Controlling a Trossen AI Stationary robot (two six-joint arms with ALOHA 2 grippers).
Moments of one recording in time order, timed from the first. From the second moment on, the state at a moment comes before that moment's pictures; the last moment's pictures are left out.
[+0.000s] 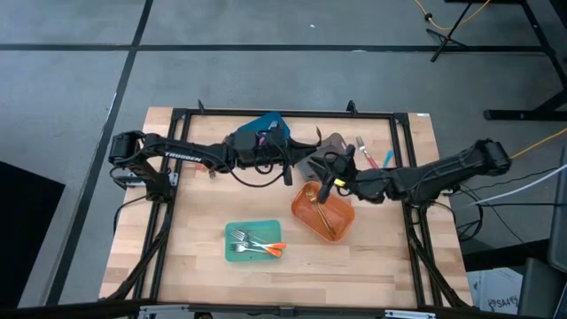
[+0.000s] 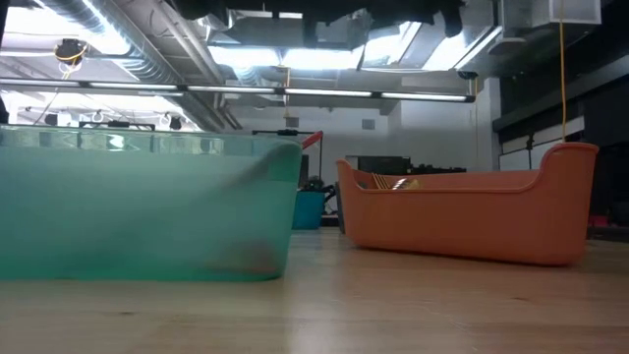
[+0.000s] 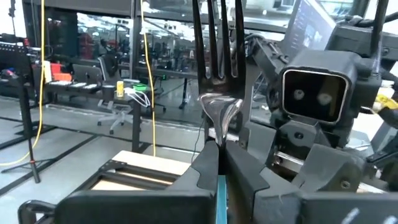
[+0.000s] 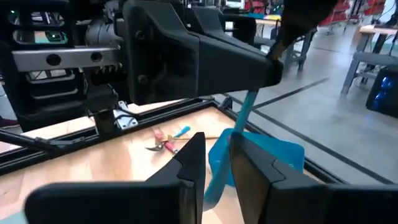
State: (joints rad) left arm 0.09 1.61 1.10 0.62 -0.09 -0.13; right arm 0.26 1.27 0.89 0.20 0.77 0.19
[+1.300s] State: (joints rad) left arm 0.08 1.61 1.10 0.62 -0.10 -0.12; right arm 0.15 1.29 0.89 0.30 0.71 0.18
